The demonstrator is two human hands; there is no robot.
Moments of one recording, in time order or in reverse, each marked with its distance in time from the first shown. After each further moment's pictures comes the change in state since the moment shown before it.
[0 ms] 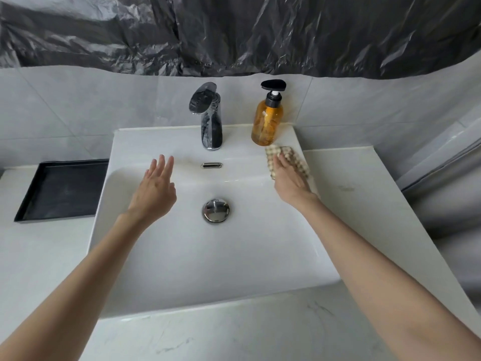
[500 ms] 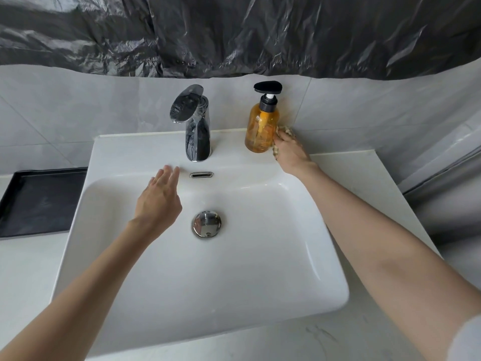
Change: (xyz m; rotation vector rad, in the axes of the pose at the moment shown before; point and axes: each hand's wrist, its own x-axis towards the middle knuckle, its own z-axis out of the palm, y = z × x) left_hand 0.028 0.019 0.033 0.075 0.055 0.027; right_hand 0.087 0.028 -0.029 0.000 0.065 -0.102
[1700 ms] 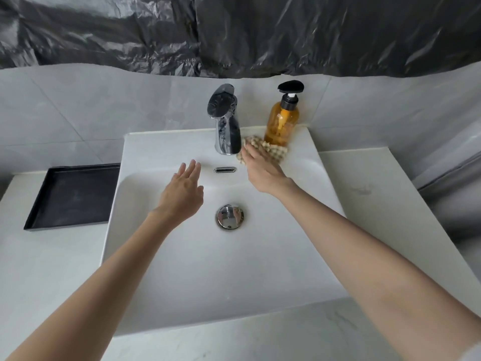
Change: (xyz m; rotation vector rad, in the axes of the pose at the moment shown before) left_hand -0.010 -0.007 -0.028 -0.066 -0.153 0.025; right_hand -0.034 -0.111 0.034 -0.014 -0.059 -0.170
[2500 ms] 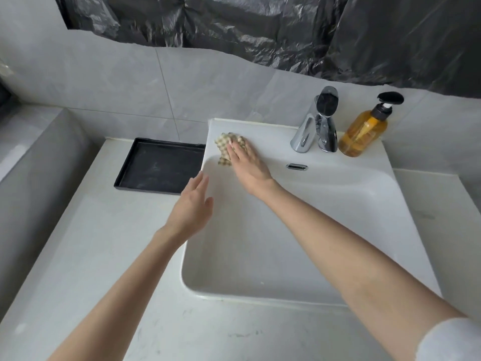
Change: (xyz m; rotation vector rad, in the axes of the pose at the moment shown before) left_hand -0.106 -0.109 -0.033 -0.305 0.070 -0.242; right_hand 0.018 -0.194 0.023 -0.120 -0.005 -0.274
